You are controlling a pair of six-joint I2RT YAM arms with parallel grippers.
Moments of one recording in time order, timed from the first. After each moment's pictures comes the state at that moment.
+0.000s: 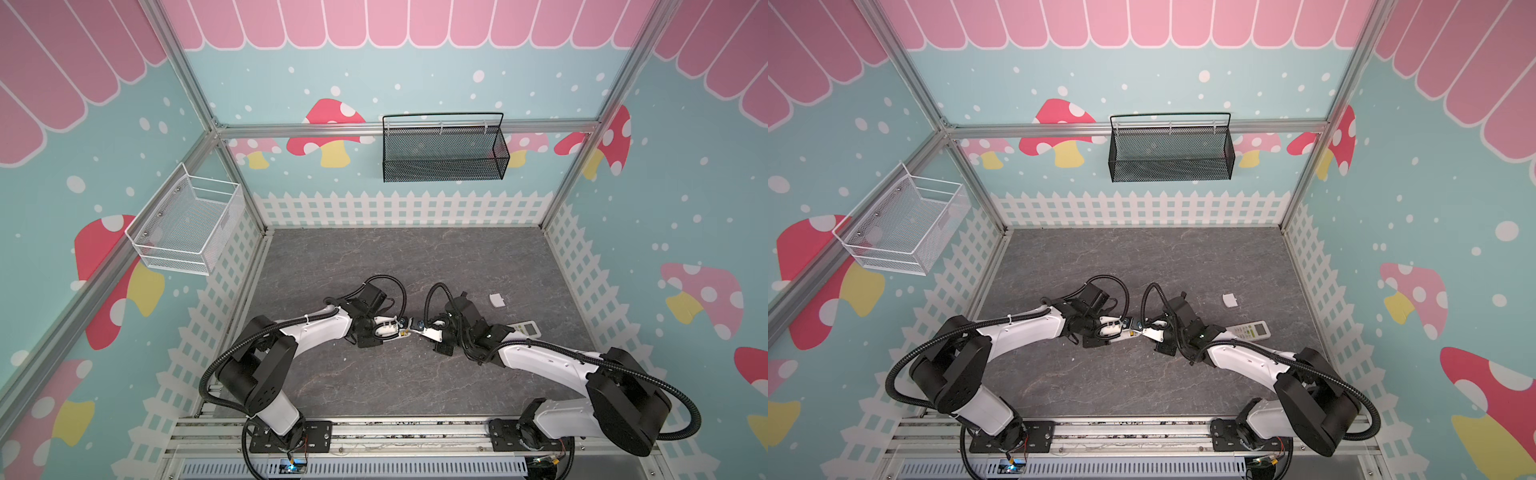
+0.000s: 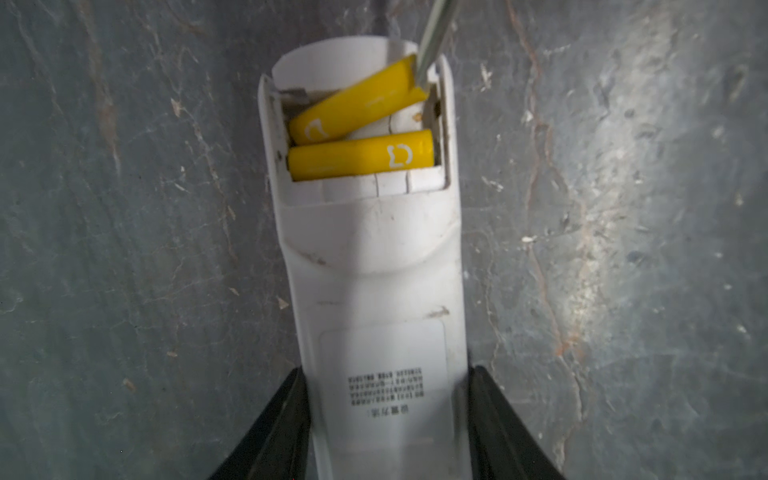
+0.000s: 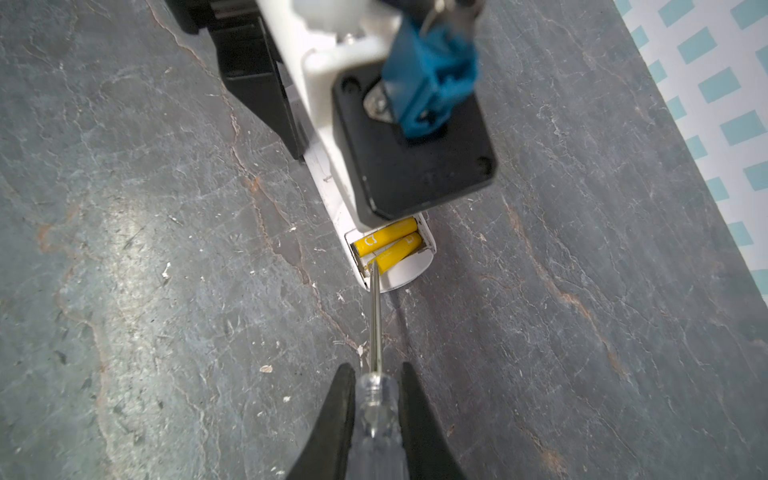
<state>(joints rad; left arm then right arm) -0.62 1.63 0.90 -0.47 0.07 0.85 0.72 1.34 0.64 -0.05 -0.19 -0.64</state>
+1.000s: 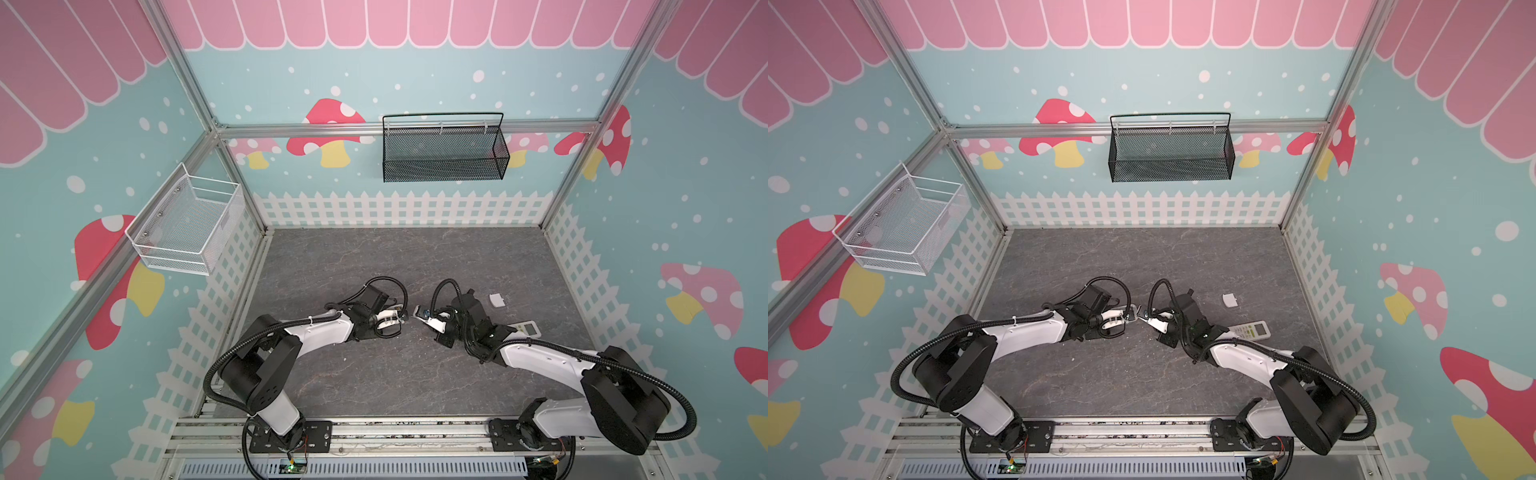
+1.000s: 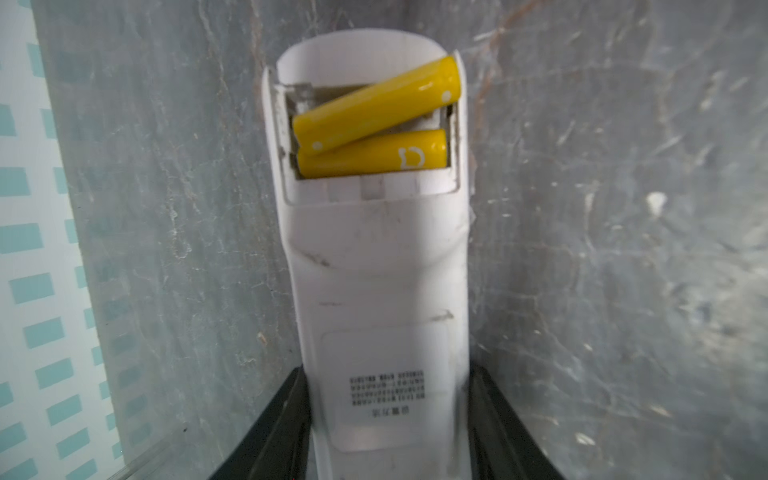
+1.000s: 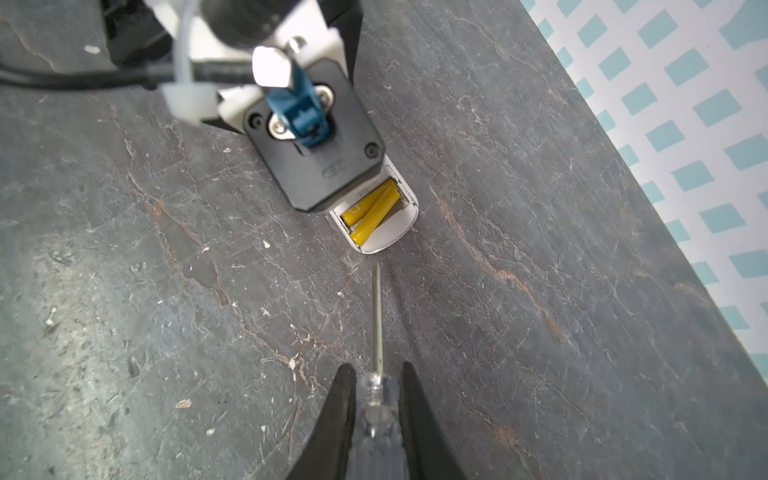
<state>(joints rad) -0.63 1.65 0.84 -0.21 -0.20 0.88 0.65 1.35 0.60 0.11 -0.16 -0.53</state>
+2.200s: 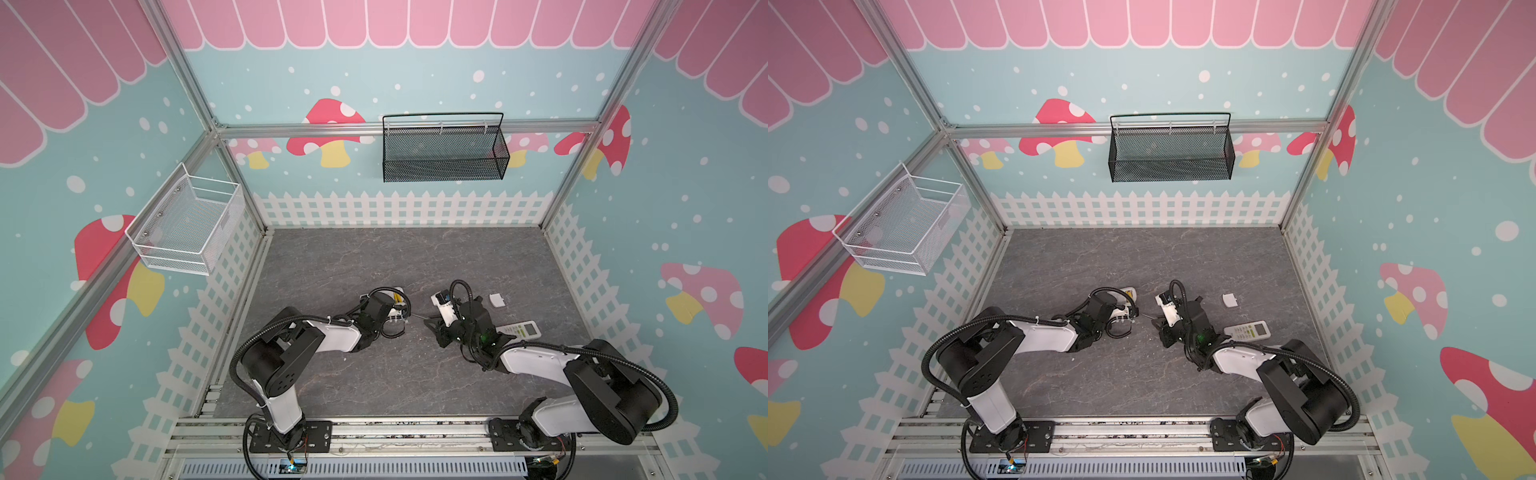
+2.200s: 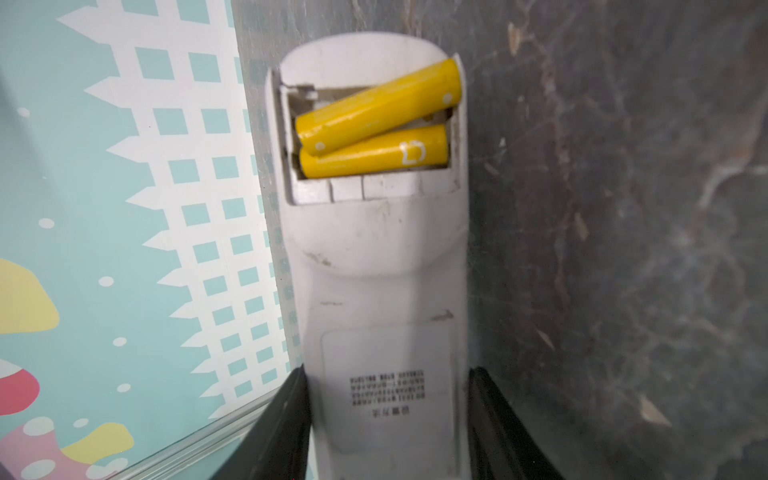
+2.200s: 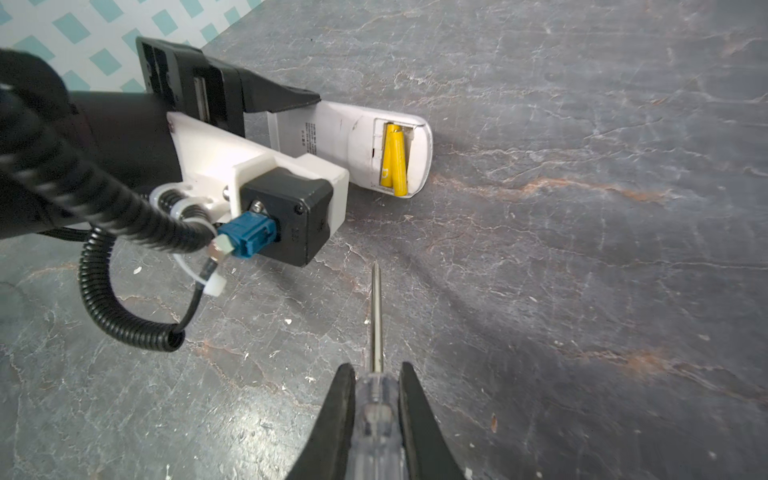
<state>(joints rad) -0.68 1.78 0.75 0.31 -0.54 1.08 0.62 1.44 0.46 0.43 -0.22 0.15</state>
